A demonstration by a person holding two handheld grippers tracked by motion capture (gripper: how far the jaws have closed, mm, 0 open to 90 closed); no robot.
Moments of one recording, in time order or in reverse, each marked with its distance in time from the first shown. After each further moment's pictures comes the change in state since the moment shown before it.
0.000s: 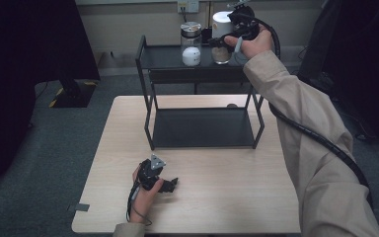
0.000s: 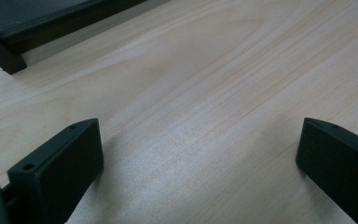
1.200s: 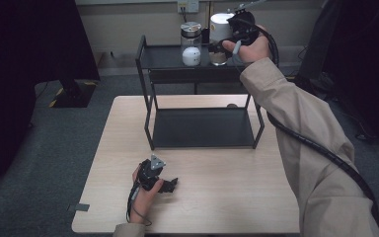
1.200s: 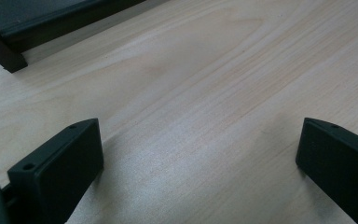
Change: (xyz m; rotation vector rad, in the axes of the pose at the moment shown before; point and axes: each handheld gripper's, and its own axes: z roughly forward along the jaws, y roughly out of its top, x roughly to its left) left arm -0.001 -0.001 0.000 -0.001 0.003 -0.001; right arm 0.027 -0.013 -0.009 -0.020 -0.082 0.055
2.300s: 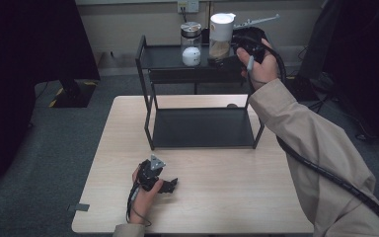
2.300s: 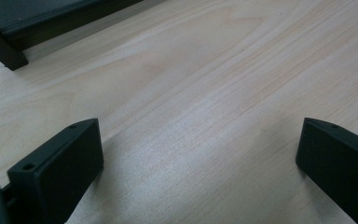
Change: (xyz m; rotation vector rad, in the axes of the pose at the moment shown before) left arm -0.001 -0.001 -0.001 0.001 0.001 -0.002; right arm 0.020 -0.044 -0.034 -0.057 0.063 0.014
